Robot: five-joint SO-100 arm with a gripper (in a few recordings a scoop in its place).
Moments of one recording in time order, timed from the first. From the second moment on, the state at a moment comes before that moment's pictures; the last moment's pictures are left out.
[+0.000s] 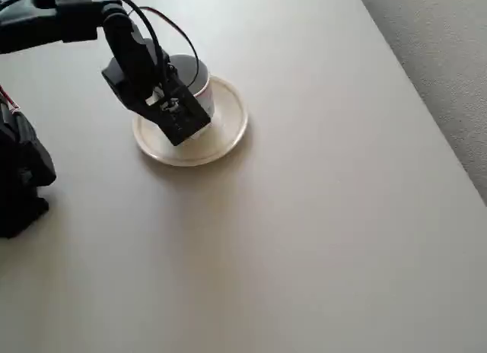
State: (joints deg) arm -6.5 96.9 106.9 73.0 -14.4
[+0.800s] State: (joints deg) arm -5.1 102.0 107.1 75.2 -13.4
